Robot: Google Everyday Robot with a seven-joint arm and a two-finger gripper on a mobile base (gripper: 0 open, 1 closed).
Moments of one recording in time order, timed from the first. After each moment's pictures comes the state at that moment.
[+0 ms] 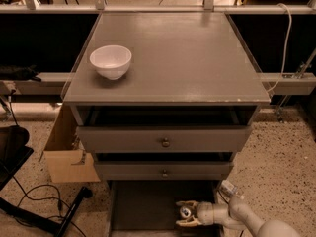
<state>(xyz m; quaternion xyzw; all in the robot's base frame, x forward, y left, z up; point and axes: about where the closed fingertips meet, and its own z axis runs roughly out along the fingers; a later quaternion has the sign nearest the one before) 0.475 -0.110 0.190 -0.52 0.57 0.43 0.48</state>
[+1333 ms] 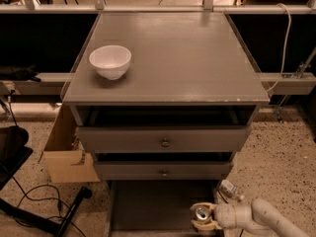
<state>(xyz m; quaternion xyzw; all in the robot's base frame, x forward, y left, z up) 0.428 -0.153 0.314 -0.49 0.57 0.46 0.47</state>
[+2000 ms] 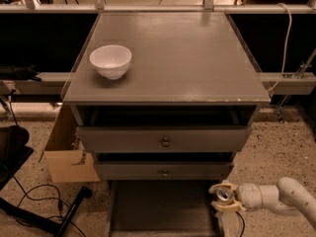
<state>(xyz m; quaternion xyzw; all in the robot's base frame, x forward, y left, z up) 0.443 -0.217 0.443 -0.48 0.57 0.49 0.46</state>
